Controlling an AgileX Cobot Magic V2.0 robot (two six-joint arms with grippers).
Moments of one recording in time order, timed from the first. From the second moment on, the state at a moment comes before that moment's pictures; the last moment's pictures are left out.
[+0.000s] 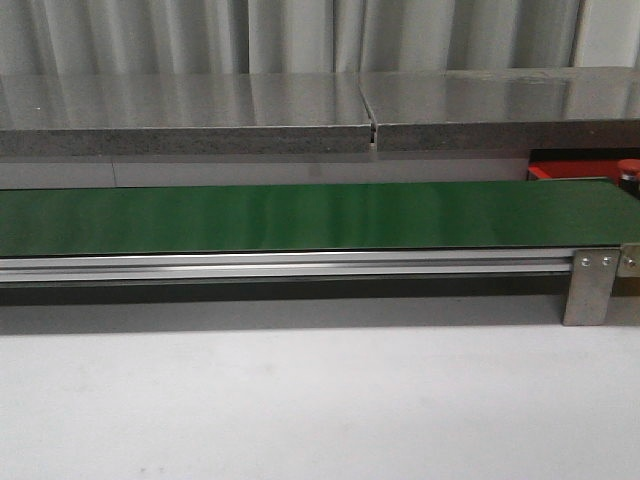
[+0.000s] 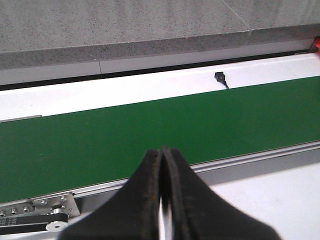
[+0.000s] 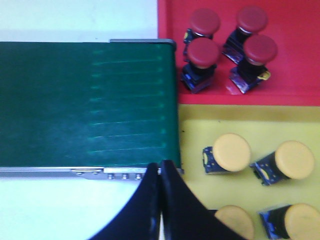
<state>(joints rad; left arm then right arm) -0.15 0.57 -0.64 -0.19 0.53 0.17 -0.06 1.15 -0.88 0.02 0.56 -0.01</state>
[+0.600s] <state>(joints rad) -0.15 0.57 -0.64 -0.19 0.53 0.17 0.04 0.85 -0.74 0.02 0.46 -0.01</state>
